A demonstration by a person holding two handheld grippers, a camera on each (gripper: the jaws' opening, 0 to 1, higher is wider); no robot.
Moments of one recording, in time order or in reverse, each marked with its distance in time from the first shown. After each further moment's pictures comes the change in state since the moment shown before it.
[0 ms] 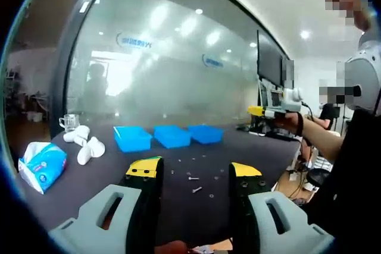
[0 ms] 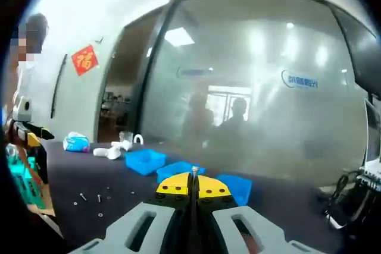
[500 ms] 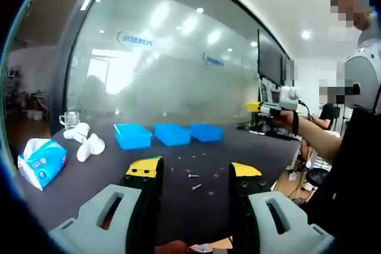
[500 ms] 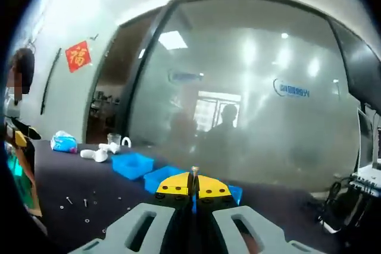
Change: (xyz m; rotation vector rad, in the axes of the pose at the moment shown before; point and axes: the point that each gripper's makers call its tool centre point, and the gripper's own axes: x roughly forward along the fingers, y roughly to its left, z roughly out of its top) left arm -0.001 0.000 -0.006 -0.010 0.011 0.001; right arm 0.023 -0.009 0.001 0.005 -0.015 -0.037
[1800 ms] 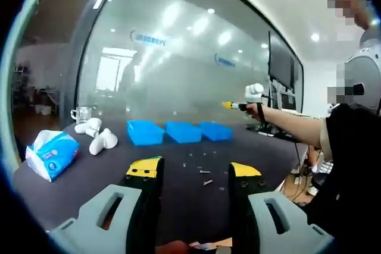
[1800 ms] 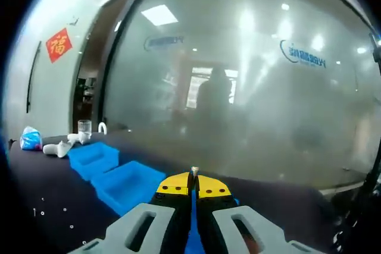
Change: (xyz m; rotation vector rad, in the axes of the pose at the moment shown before) left arm -0.014 0.021 -0.005 -0.029 -0.003 0.080; right arm 0.176 -0.055 -0.040 0.015 0.168 -0.009
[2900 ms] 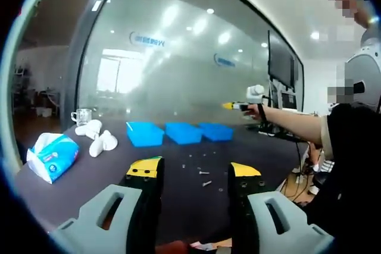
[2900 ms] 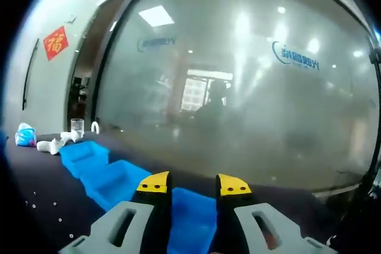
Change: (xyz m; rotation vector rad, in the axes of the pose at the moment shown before) left arm 0.001 -0.005 0.003 0.016 -0.002 0.002; right arm -0.020 -0.022 -0.003 -0.003 -0.025 -0.033
